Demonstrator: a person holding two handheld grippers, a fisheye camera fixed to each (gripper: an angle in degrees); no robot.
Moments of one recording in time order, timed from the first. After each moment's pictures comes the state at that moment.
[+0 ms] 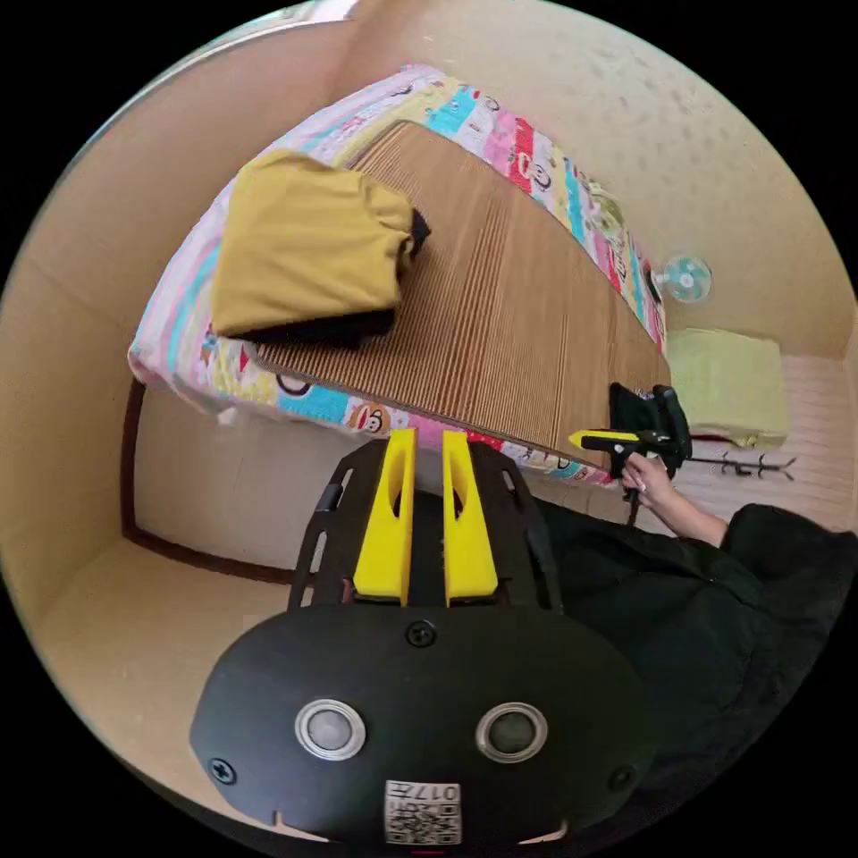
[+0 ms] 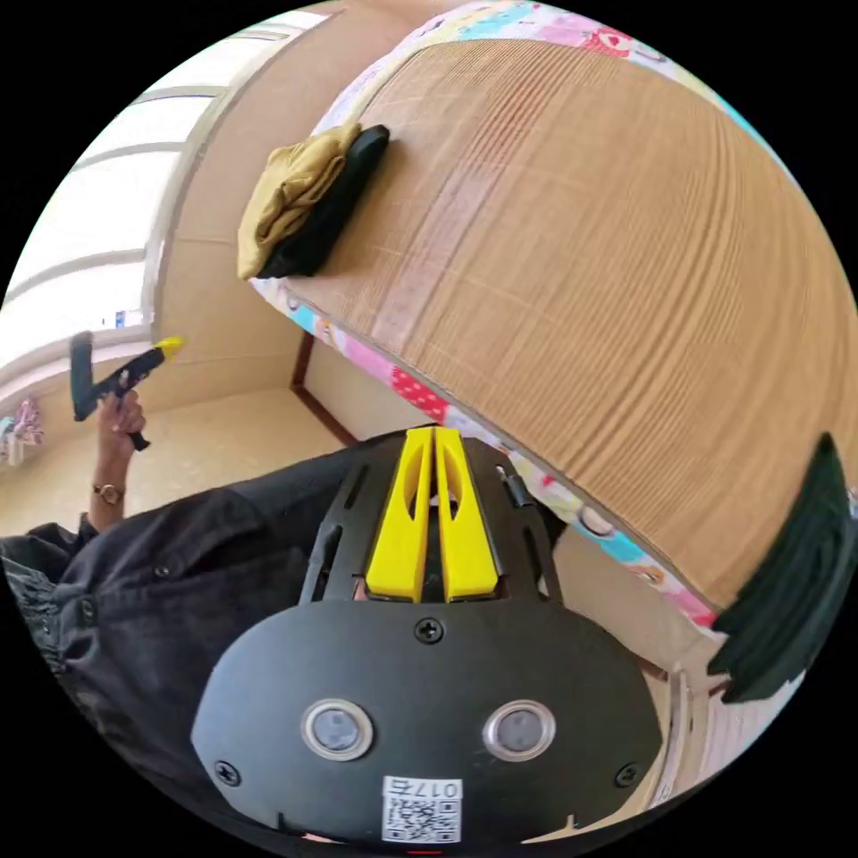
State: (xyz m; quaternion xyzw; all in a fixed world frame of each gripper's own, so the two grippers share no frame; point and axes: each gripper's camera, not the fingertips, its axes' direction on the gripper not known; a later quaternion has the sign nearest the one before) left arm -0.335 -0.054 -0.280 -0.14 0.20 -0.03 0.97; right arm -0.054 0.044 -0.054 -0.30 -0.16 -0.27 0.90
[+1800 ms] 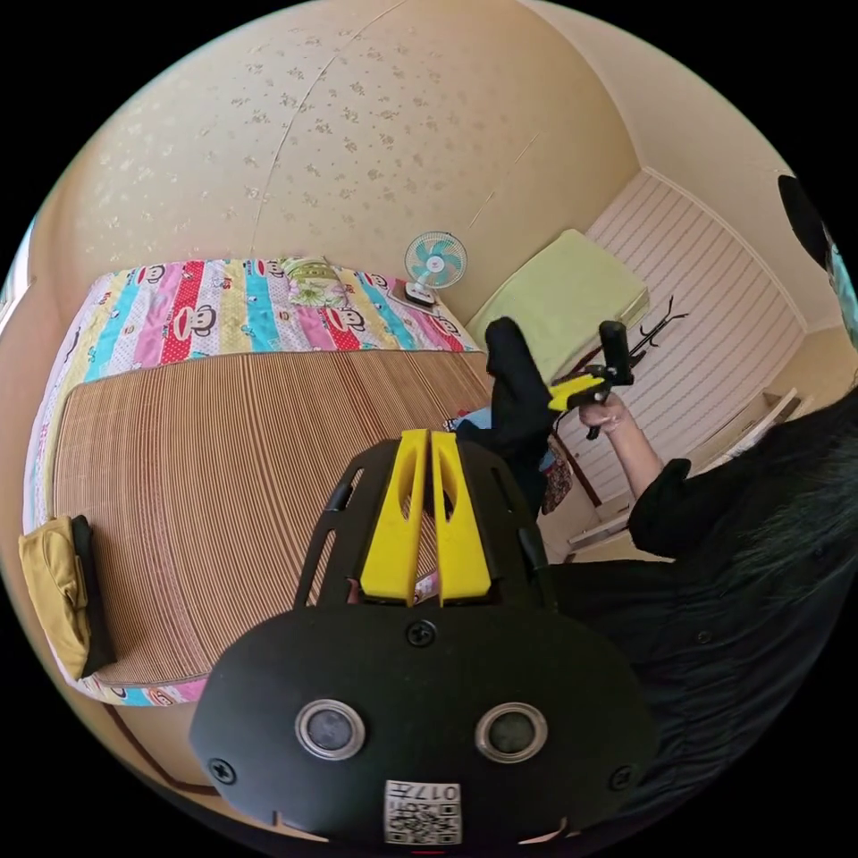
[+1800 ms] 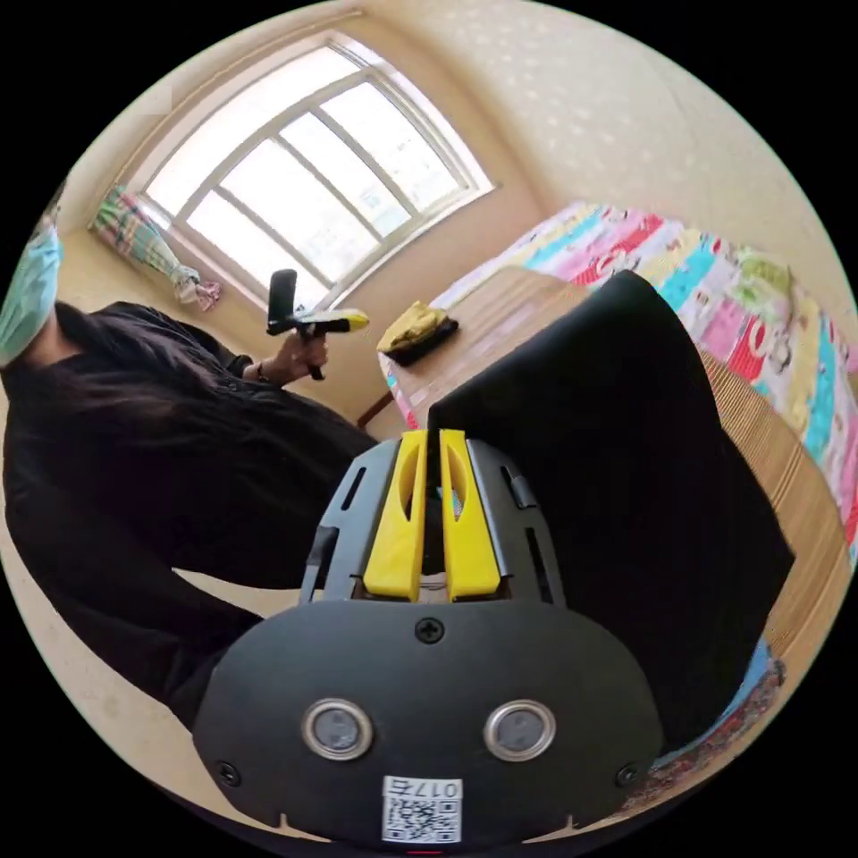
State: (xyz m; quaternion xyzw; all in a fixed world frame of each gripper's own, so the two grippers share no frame) left arm 0.054 -0.257 -0.332 0.07 0.34 0.11 0.93; right arm 0.244 -0.110 -0.188 -0.16 -0.44 -0.36 0.81
